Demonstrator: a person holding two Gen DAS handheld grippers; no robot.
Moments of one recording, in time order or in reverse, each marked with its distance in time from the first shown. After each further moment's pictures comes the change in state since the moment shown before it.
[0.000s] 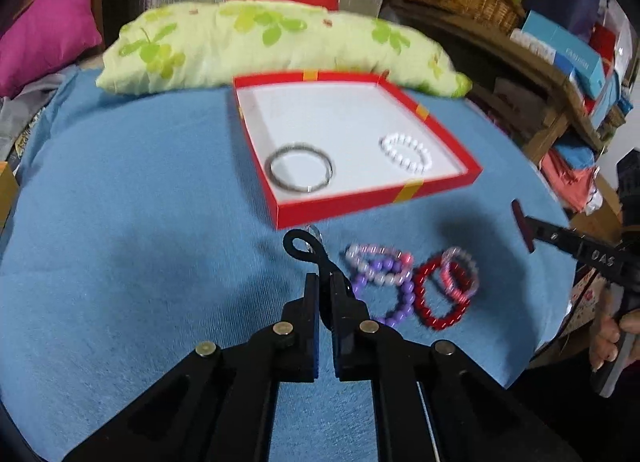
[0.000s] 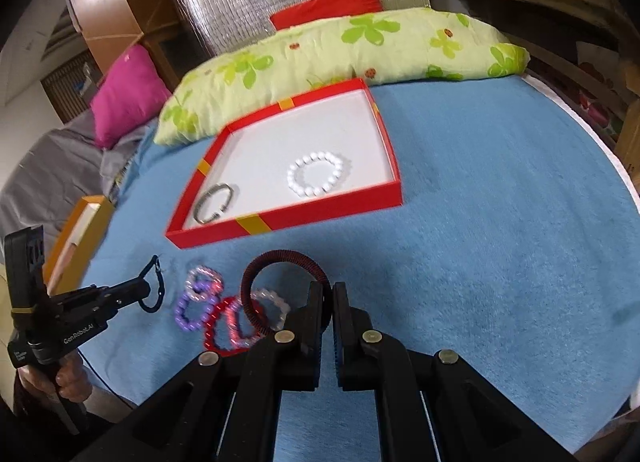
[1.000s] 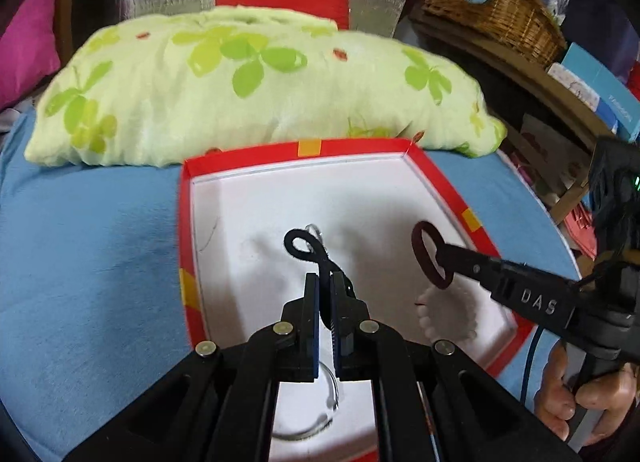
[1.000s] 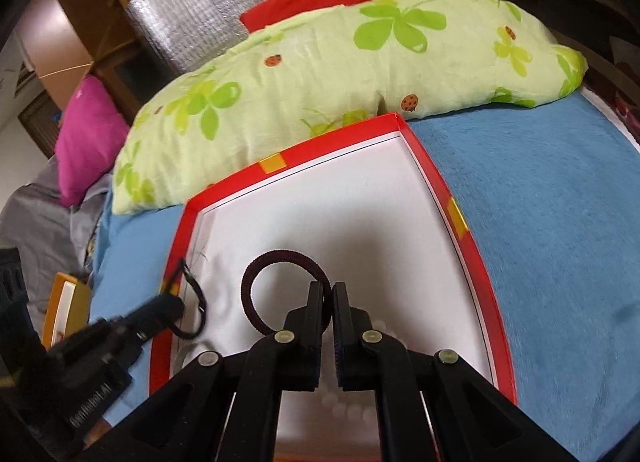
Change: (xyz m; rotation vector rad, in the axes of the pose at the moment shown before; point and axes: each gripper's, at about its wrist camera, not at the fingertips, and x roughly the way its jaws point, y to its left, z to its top) left arm 0.125 0.000 0.145 -0.024 0.010 0.005; right arm 0.147 0.023 0.147 0.116 0.047 -0.016
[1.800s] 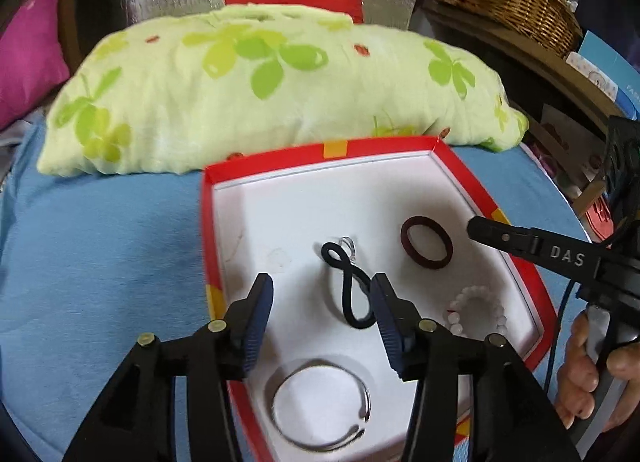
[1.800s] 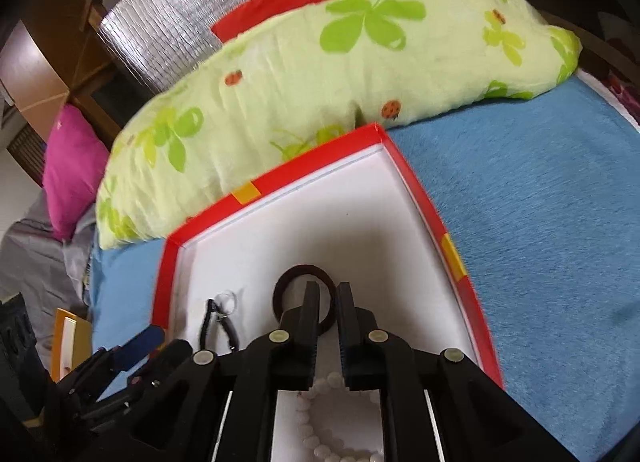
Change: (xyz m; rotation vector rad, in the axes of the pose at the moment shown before) left arm -0.003 0.007 0.008 0.021 0.013 0.083; right arm 0.010 -0.014 0.021 0.089 -0.012 0.011
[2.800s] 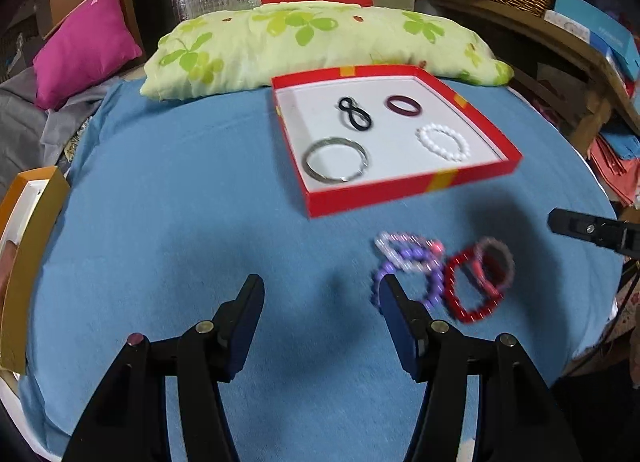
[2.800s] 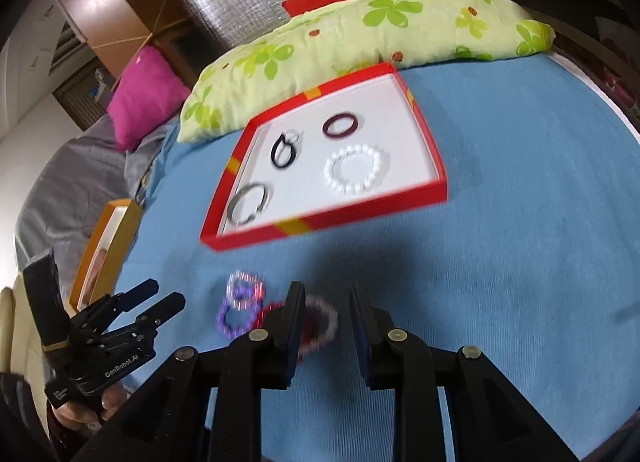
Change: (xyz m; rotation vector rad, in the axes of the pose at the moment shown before) left arm -0.118 -0.021 -0.167 0.026 0.021 0.152; right arm -0.143 -0.027 -0.158 -0.165 0.072 0.114
